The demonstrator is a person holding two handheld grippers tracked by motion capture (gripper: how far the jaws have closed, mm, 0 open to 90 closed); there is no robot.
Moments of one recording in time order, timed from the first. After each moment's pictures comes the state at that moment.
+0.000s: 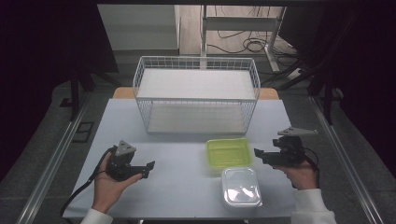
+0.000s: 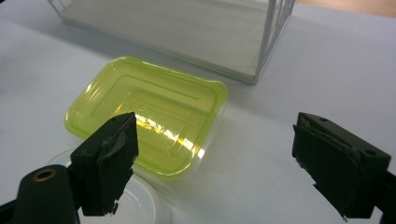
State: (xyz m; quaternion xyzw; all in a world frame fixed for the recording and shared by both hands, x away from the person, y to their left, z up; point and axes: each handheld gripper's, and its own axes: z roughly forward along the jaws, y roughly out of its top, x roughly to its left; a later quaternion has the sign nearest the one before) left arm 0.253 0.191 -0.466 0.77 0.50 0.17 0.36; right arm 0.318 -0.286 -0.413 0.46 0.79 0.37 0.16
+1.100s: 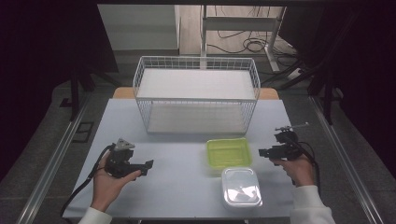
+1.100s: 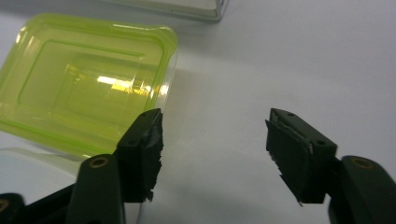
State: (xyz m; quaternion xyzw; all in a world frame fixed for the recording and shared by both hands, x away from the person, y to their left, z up) left arm 0.259 0.195 -0.465 0.76 0.53 0.15 0.35; right arm 0.352 -0.292 -0.436 0.55 0.79 0.26 0.10
